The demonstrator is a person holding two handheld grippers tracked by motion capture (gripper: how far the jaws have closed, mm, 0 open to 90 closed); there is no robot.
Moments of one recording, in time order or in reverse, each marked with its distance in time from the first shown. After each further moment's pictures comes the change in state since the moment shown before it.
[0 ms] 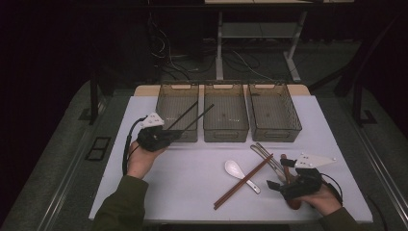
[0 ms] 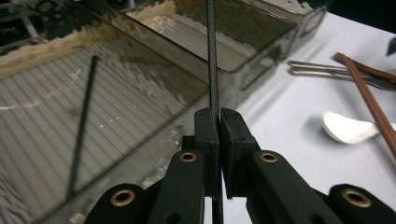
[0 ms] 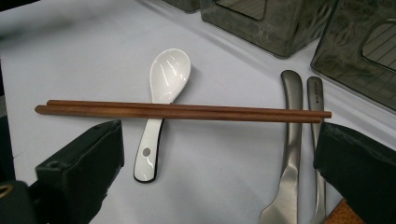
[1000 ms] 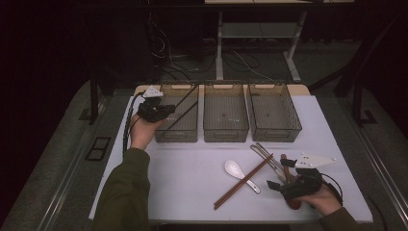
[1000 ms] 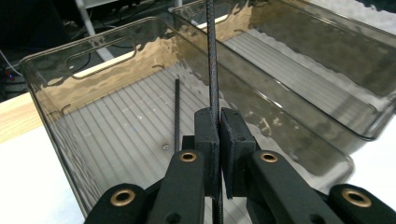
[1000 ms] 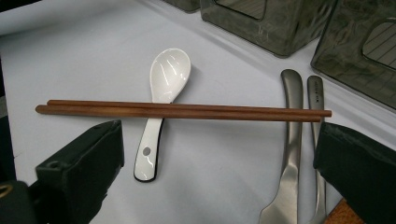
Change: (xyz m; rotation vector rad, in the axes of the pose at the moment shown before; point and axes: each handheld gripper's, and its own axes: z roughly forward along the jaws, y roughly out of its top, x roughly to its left) left arm 0.067 0.041 0.031 0.035 0.163 -0.050; right arm 0.000 -0.001 0.000 0.000 0.001 0.002
